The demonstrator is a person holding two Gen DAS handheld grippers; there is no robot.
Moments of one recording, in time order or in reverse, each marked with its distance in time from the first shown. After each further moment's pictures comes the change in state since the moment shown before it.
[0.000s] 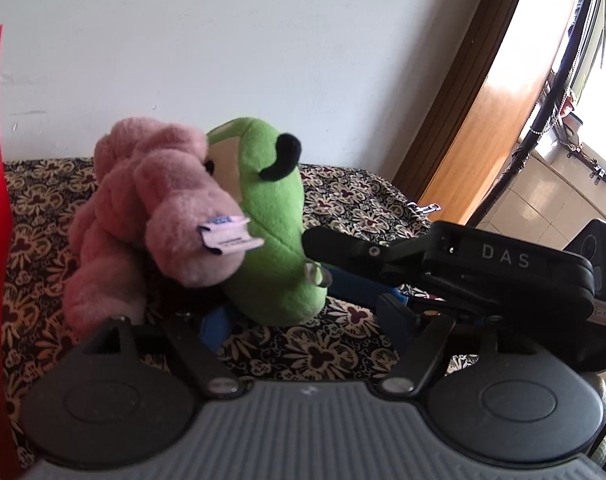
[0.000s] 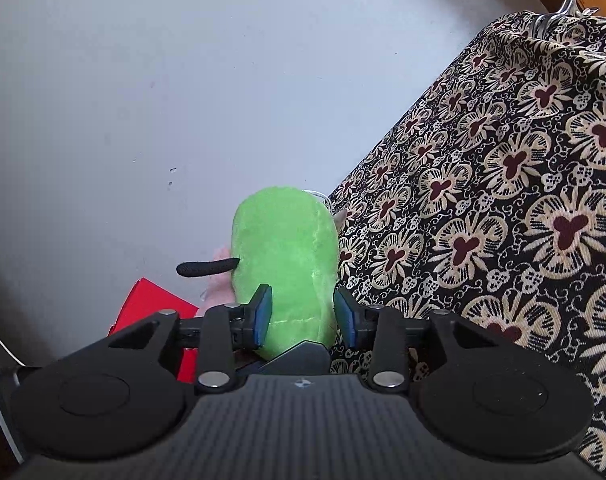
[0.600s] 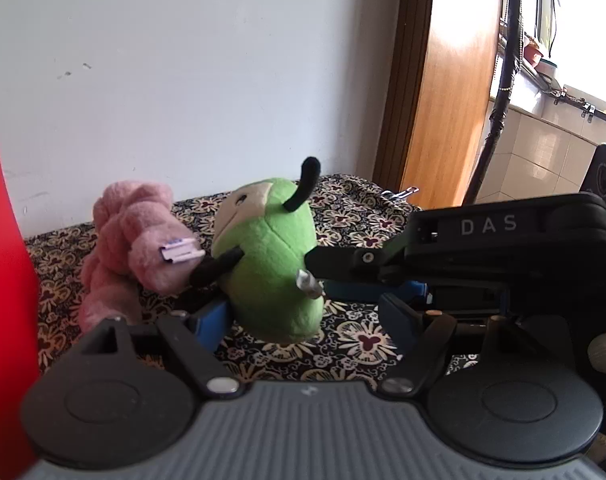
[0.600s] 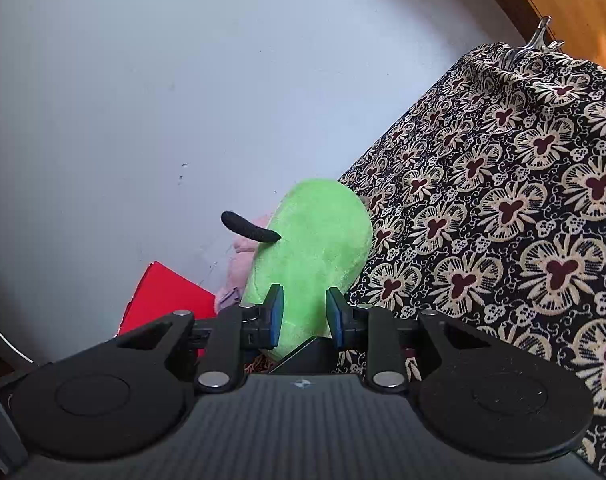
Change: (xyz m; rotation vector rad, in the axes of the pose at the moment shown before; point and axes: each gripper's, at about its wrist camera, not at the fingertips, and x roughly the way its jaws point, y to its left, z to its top) left arm -0.026 -0.069 -0.019 0.236 -0.052 0.072; right arm -0.054 0.023 -0.018 -0.020 -0.020 -0.052
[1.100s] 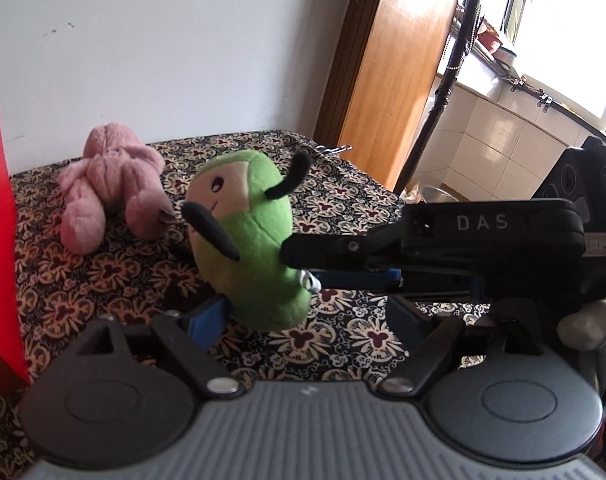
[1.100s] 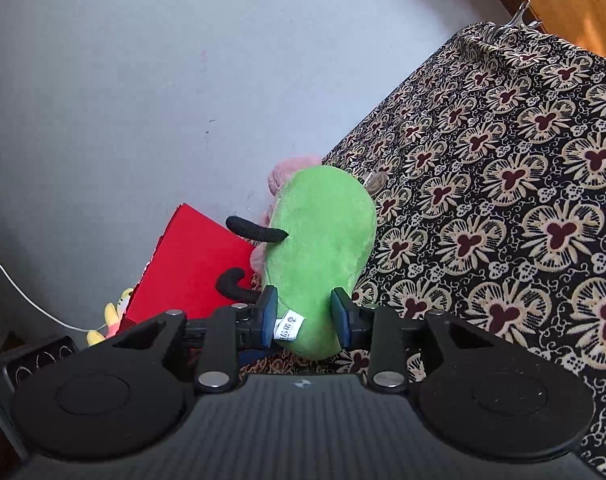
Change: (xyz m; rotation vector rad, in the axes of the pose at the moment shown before) left arm -0.044 -0.016 -0.031 -0.068 0.103 -0.148; right arm -0.043 0.006 -0.032 -0.048 0.094 -0.006
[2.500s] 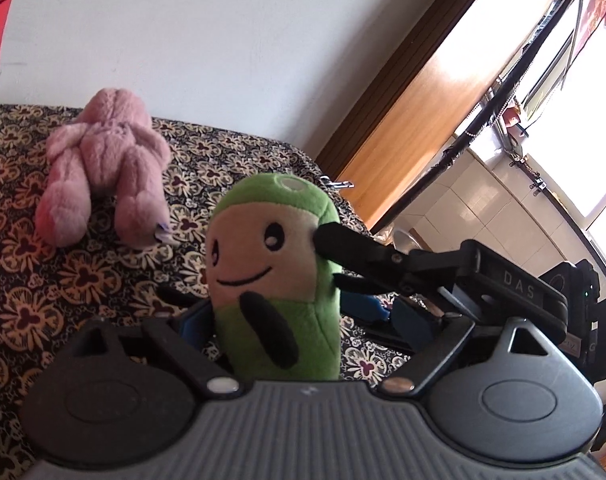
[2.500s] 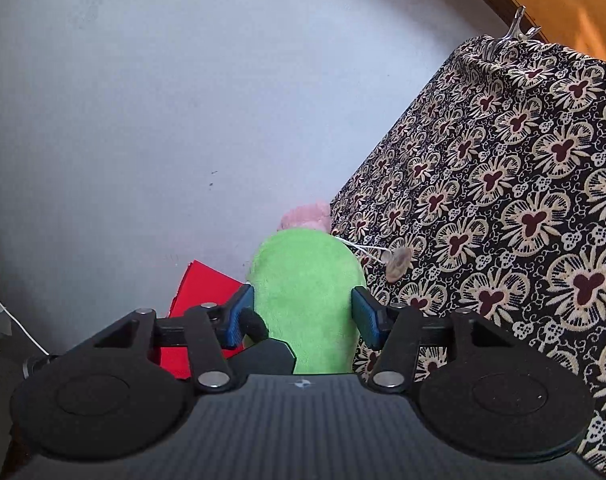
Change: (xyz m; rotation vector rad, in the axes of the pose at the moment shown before) left arm 0.004 0.047 0.029 -0.261 -0.038 -0.149; right arm 0.011 -0.012 0.020 0.121 -0.109 0.085
